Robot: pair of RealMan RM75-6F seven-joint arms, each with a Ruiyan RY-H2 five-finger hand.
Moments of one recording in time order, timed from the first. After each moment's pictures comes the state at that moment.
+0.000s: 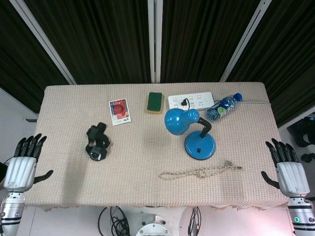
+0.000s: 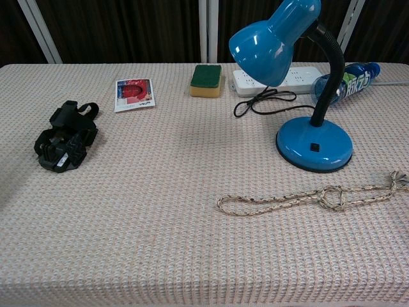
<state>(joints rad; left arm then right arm) -0.12 -1.14 -0.04 -1.72 1.50 1.51 0.21 0.07 -1.11 0.04 -1.69 -1.50 1.47 -0.13</state>
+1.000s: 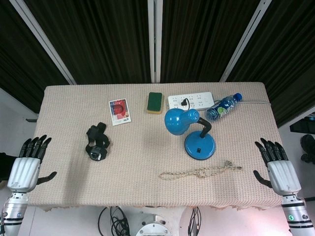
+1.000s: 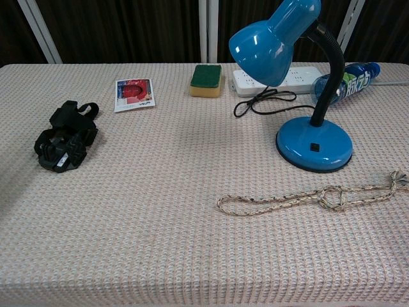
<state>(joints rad) -0.13 -1.14 -0.04 -1.72 1.52 1.48 0.20 0.10 -1.11 0.03 -1.70 -1.55 1.43 -0.14</state>
